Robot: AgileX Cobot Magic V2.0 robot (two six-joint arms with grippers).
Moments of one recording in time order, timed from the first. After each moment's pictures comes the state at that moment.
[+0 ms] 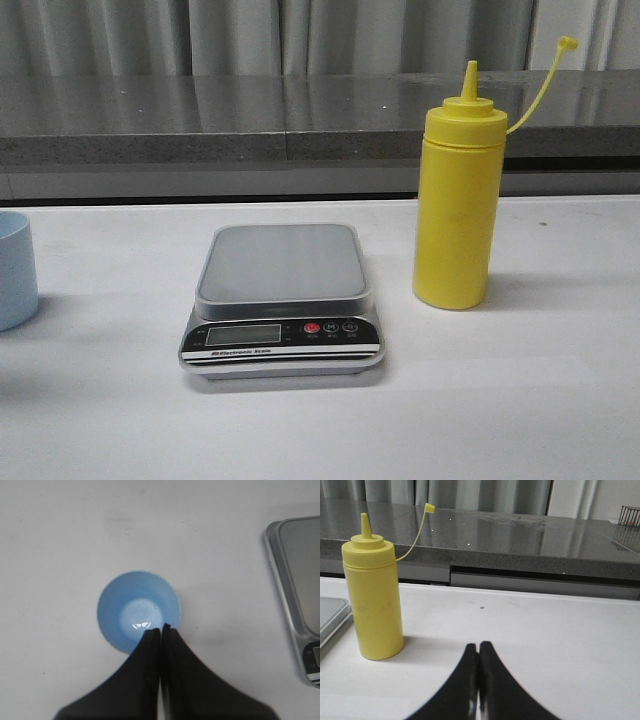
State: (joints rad) left arm -0.08 1.34 -1.02 -0.07 0.72 0.02; right arm 0.06 -0.01 0.03 -0.04 0.09 0.03
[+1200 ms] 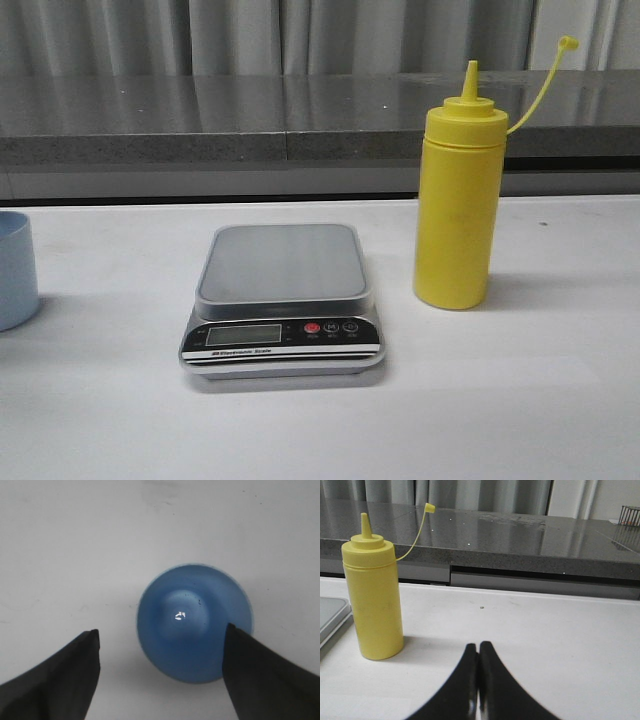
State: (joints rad) left arm 0.00 1.54 -1.05 -0.04 0.69 0.01; right arm 0.06 -0.01 0.03 -0.04 0.09 0.03
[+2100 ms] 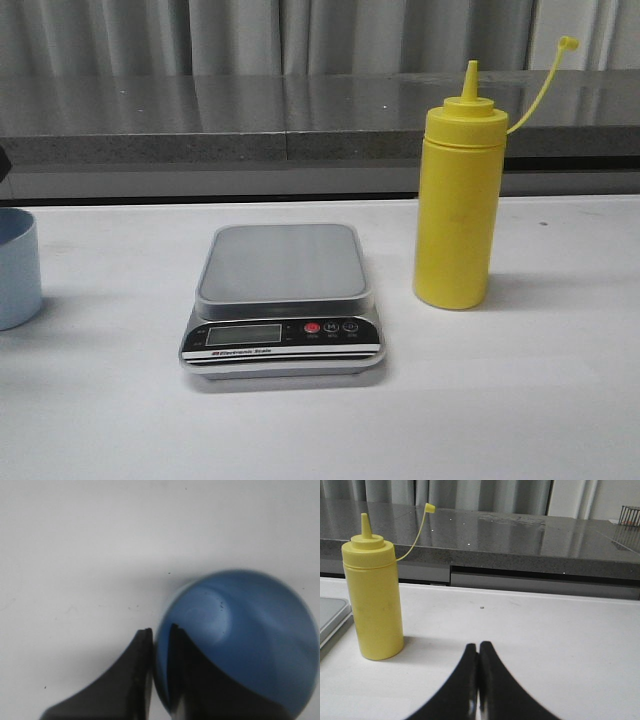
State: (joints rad) left arm 0.00 1.68 -1.05 -0.04 0.63 0.01; right arm 0.06 -0.01 0.03 -0.04 0.09 0.03
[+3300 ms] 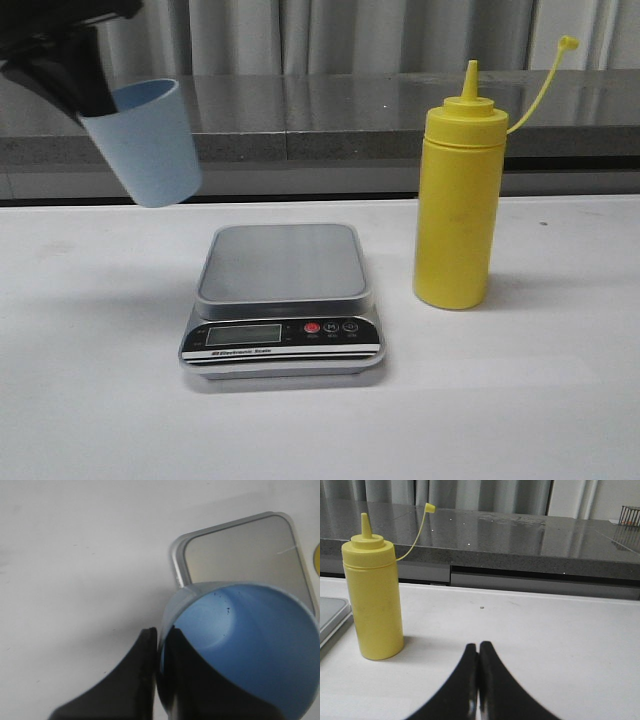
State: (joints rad) left arm -0.21 1.73 -1.48 -0.27 0.96 0.11; right arm 0.06 -0.01 0.03 -0.04 0.09 0.03
